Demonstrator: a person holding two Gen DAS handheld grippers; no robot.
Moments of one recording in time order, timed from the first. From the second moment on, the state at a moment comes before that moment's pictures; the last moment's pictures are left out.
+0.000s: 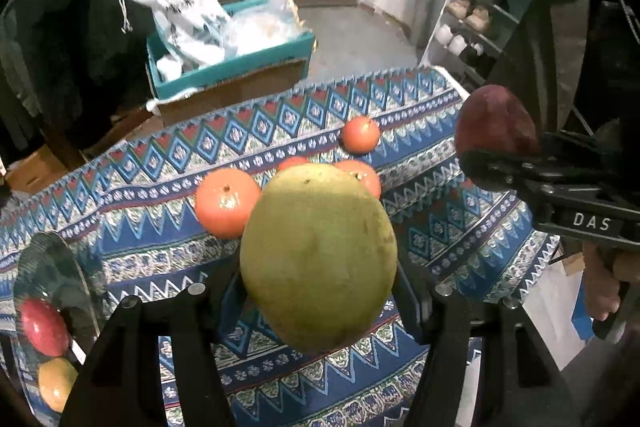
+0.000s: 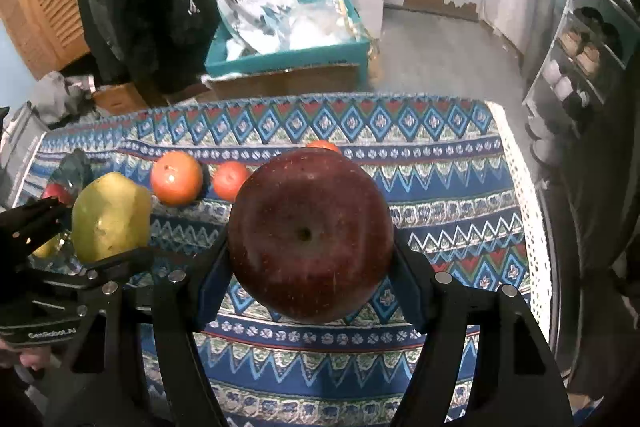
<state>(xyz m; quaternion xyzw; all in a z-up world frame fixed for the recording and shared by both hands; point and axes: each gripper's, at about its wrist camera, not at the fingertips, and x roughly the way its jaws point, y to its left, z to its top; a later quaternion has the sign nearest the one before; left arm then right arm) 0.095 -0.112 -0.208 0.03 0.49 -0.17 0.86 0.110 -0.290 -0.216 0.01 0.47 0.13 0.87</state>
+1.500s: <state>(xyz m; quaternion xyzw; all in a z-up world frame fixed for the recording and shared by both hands) 0.045 0.060 -0.160 -0.05 0.44 -0.05 0.89 0.103 -0.125 -0.143 -0.01 0.41 0.28 0.86</state>
